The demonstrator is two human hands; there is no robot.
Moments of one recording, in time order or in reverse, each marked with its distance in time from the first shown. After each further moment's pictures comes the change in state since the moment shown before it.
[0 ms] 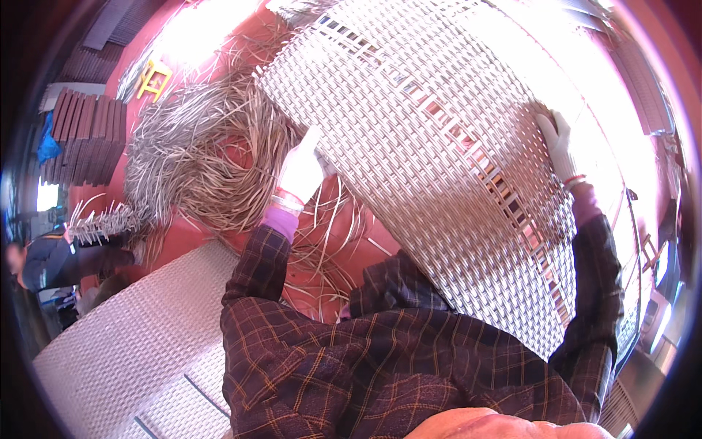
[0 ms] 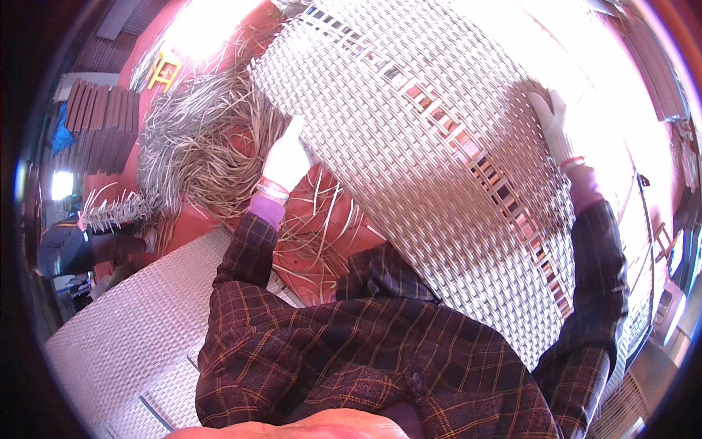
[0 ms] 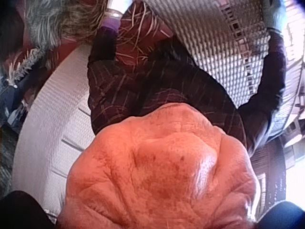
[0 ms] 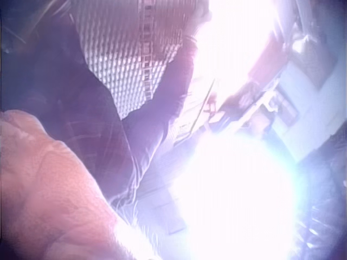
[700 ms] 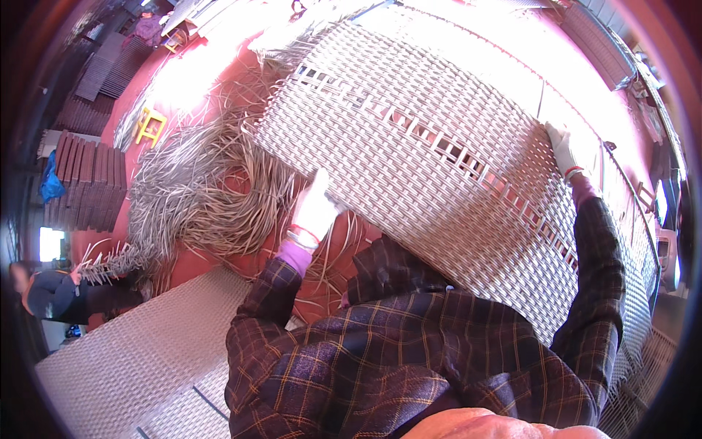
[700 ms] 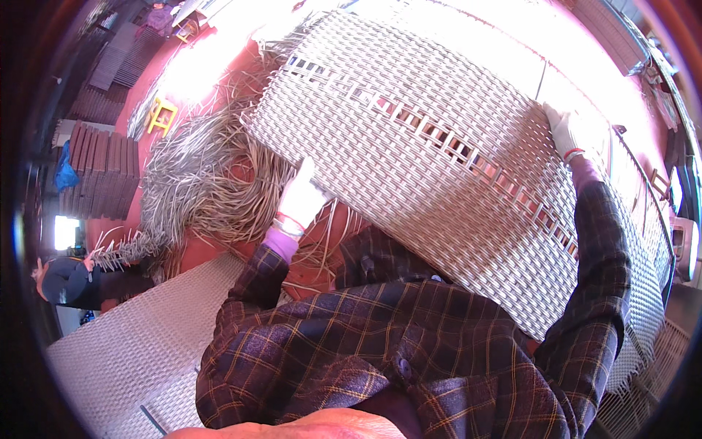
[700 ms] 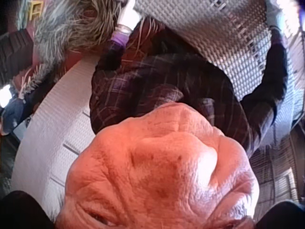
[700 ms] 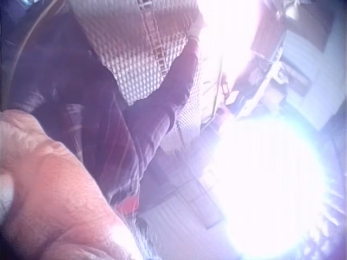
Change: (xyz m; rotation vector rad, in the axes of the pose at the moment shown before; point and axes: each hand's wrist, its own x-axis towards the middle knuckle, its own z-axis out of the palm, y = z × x) left_hand -0.046 -0.007 0.031 -0.481 0.022 -0.189; right_hand -0.015 0.119 -0.027 -0.045 0.378 0.030
